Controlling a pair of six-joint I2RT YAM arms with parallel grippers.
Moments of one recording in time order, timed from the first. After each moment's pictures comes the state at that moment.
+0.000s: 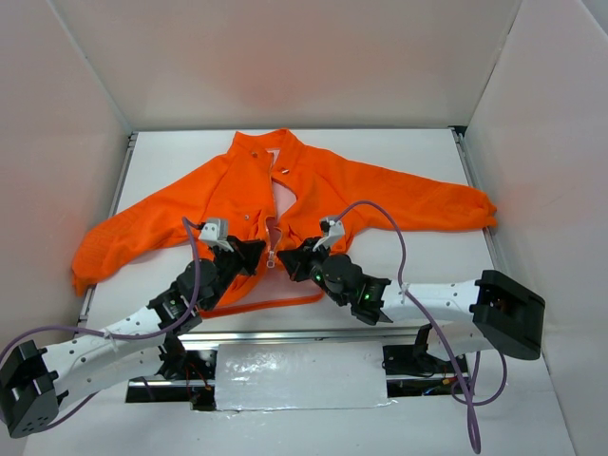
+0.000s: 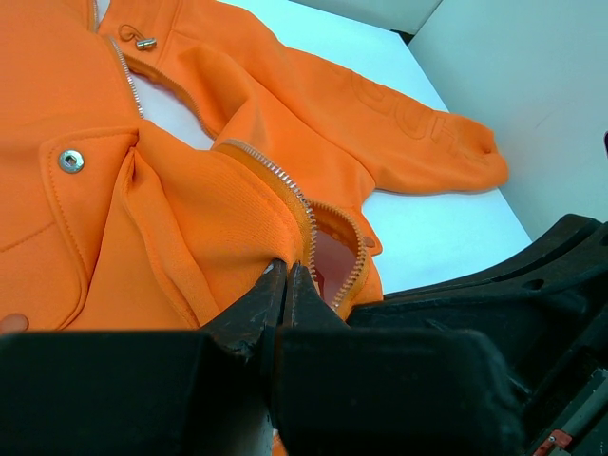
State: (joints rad) left arm -0.86 0.77 0.34 0.36 -0.42 -0.55; right arm 1.13 1.30 0.55 0.61 0.45 0.72
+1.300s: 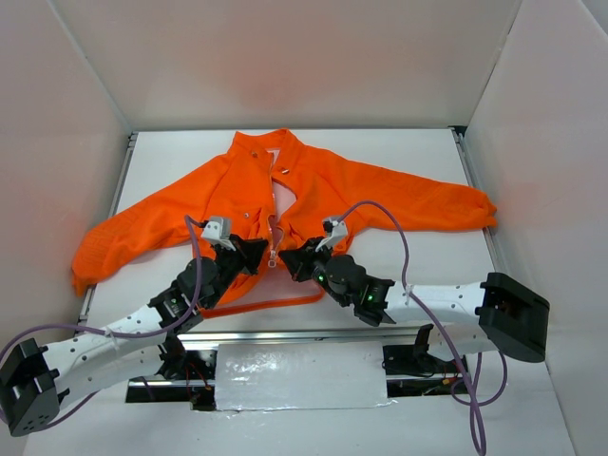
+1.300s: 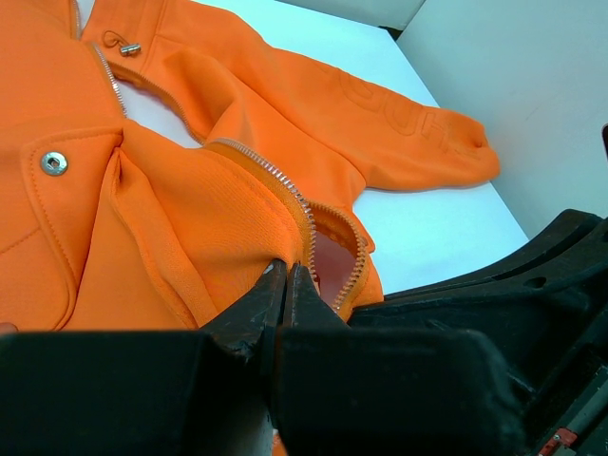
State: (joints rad) left arm -0.86 0.79 0.36 0.37 -0.39 -0.53; right arm 1.14 1.26 0.53 0.61 0.45 0.71
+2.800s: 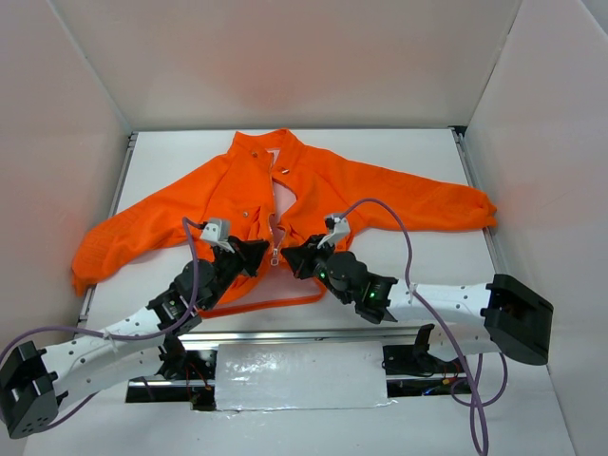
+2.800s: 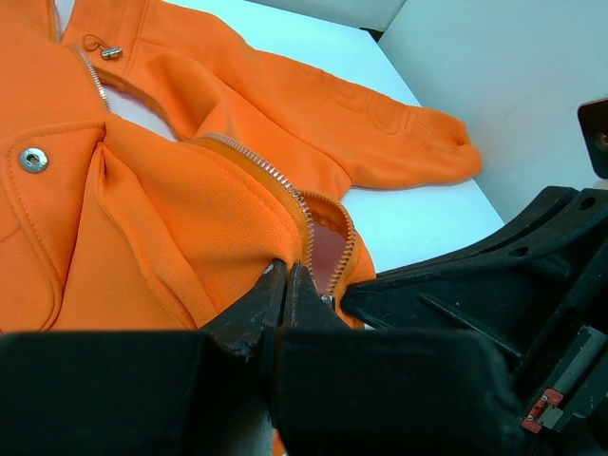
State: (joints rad) left arm -0.86 0.77 0.34 0.40 -0.36 -0.53; right arm 1.11 1.24 0.55 0.55 0.45 0.73
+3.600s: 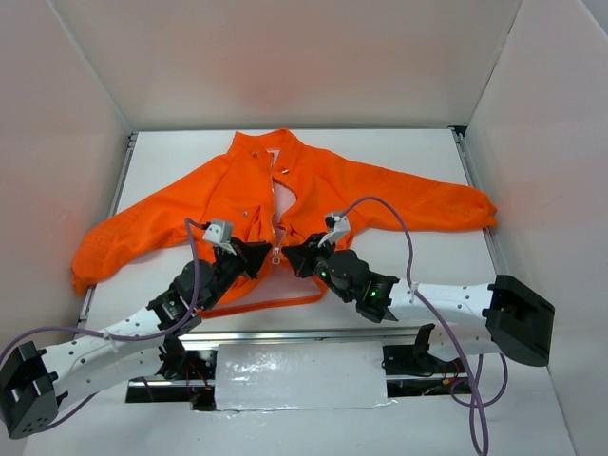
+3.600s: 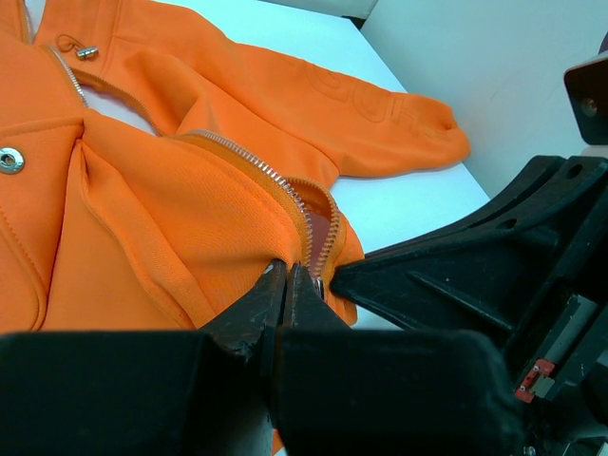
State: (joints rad) left arm -0.86 0.76 0.33 0.41 -0.30 -0.50; right arm 1.10 1.23 0.56 0.54 0.43 0.70
